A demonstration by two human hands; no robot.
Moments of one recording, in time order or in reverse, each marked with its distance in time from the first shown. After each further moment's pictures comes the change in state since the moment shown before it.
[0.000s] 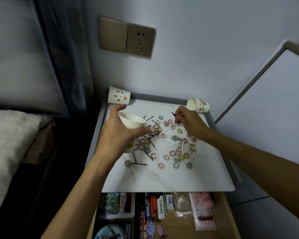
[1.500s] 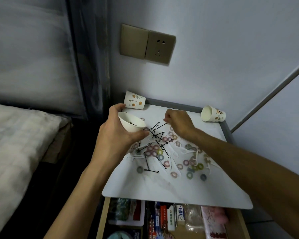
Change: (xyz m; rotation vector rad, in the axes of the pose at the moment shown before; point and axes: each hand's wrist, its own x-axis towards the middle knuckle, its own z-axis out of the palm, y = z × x) left_hand -0.002 0.007 -0.036 0.161 0.130 0.116; right_hand 0.058 -0.047 0.056 -0.383 -0.010 -0.118
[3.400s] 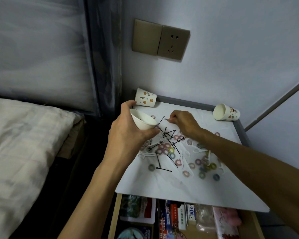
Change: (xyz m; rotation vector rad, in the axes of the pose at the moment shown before) left_hand -0.002 -0.002 -0.005 0.048 -0.009 0.017; right_hand 0.010 -0.003 0.028 0.245 -0.086 0.017
